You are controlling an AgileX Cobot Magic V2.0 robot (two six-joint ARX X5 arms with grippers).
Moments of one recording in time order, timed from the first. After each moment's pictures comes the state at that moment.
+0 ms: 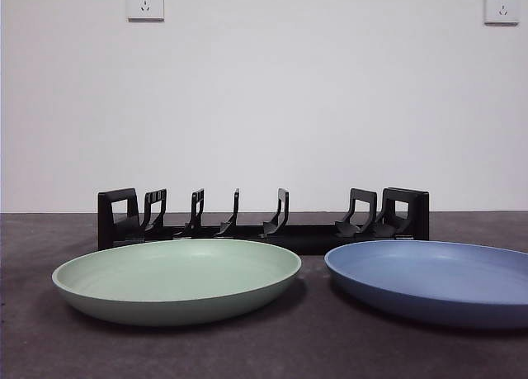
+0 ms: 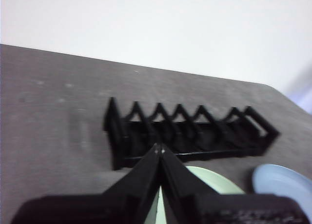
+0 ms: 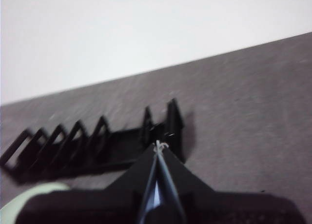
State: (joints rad) left arm 0.04 0.27 0.45 -0.35 0.39 -0.26; right arm 0.03 0.34 0.53 -0.38 -0.21 0.23
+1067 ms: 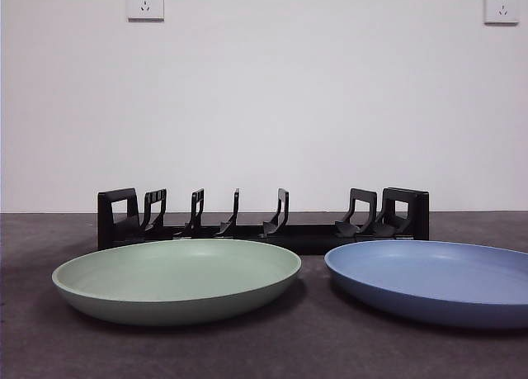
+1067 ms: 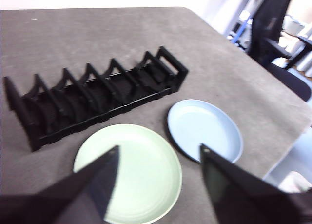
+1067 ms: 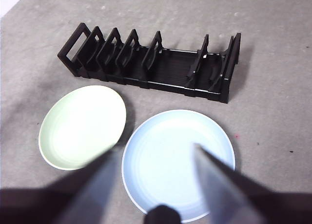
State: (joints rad) left arm -0.04 0.64 0.98 -0.84 0.67 -0.01; right arm 0.03 0.77 1.14 -1.02 -0.45 -0.09
